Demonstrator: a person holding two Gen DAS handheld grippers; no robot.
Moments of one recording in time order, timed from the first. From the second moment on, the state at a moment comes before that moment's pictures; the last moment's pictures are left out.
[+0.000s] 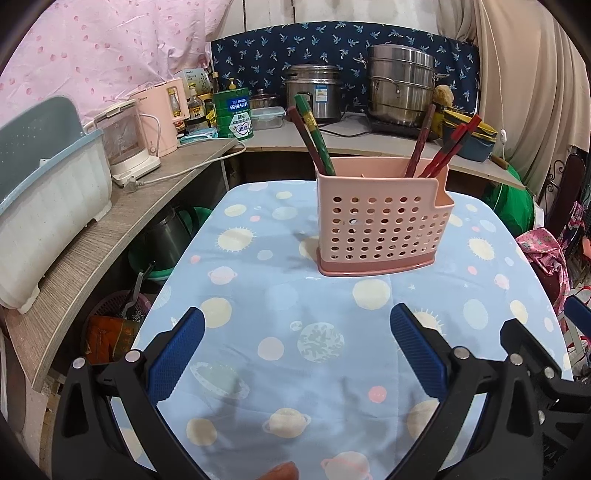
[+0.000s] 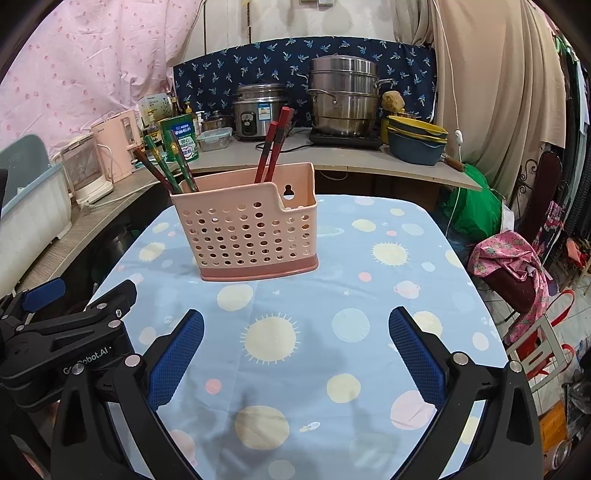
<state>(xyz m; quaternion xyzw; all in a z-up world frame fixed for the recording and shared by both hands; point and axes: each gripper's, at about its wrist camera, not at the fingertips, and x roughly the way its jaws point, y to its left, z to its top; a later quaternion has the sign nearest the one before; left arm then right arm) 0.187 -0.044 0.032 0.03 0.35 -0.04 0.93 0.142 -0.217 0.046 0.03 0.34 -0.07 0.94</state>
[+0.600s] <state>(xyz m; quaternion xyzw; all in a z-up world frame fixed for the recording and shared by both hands) 0.191 -0.043 0.022 0.04 0.36 -0.04 0.93 0.148 -0.215 0.040 0.03 0.34 -0.08 0.94</state>
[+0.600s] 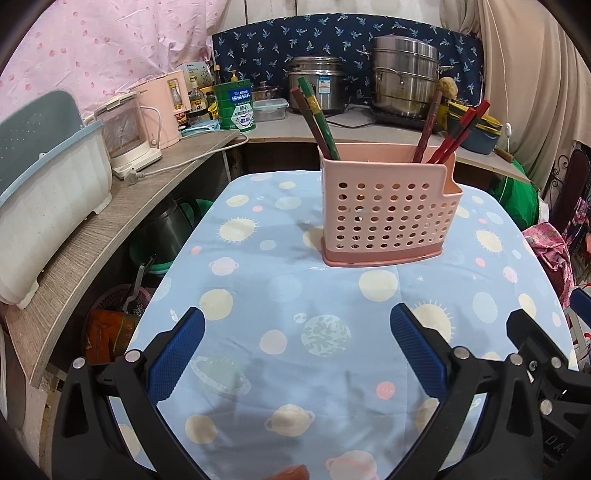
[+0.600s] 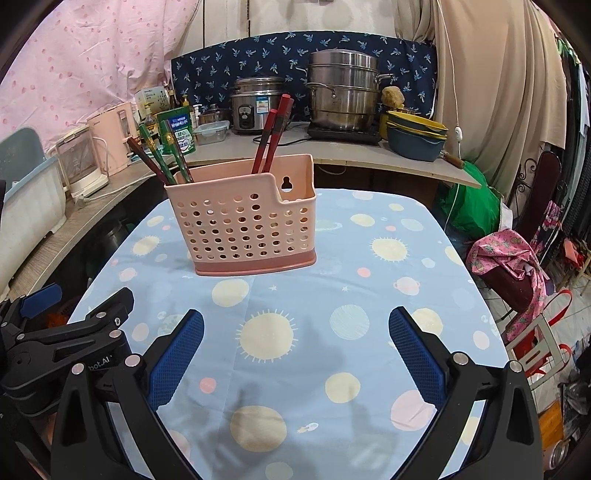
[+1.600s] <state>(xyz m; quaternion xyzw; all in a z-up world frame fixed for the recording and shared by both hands) 0.200 -0.034 0.021 0.03 0.37 -0.02 0.93 0.154 -0.220 0.032 0.03 0.35 -0.09 0.93</state>
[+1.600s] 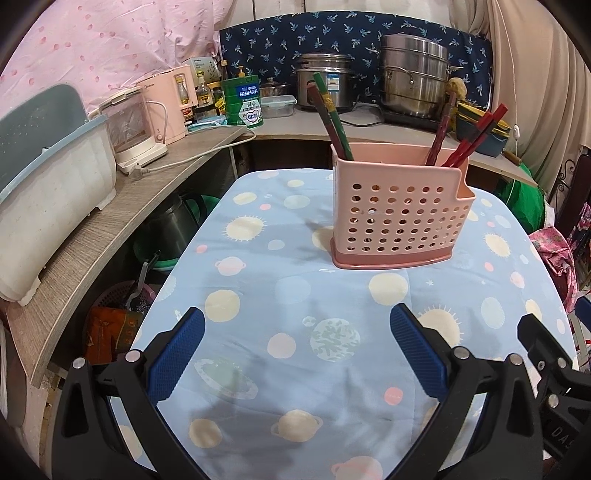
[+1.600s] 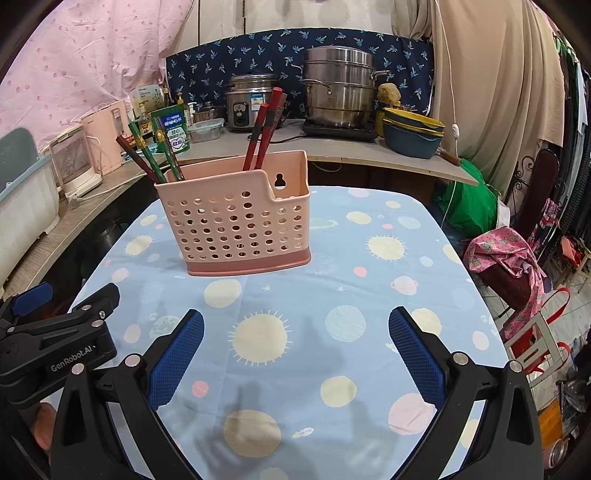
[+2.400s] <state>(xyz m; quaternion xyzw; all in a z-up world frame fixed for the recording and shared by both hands) 0.196 -0.040 0.019 0.05 0.36 -0.04 0.93 0.156 -0.224 0.032 0.03 0.35 -0.09 0.93</state>
